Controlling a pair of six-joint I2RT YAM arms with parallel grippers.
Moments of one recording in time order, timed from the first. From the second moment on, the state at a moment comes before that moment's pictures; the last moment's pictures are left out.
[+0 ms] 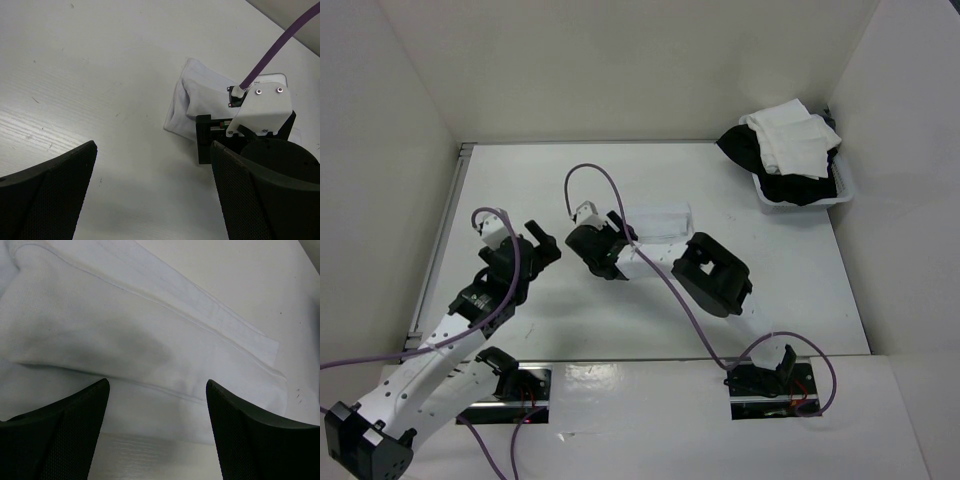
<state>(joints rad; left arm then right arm) -0.48 0.74 0.62 -0.36 -0.58 -0.77 1.00 2.24 1.52 -0.09 0.89 0.00</state>
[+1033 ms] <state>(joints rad) -0.48 0.73 0.58 -0.36 -0.58 -0.77 0.87 2.24 1.56 -0.04 0.94 -0.04</state>
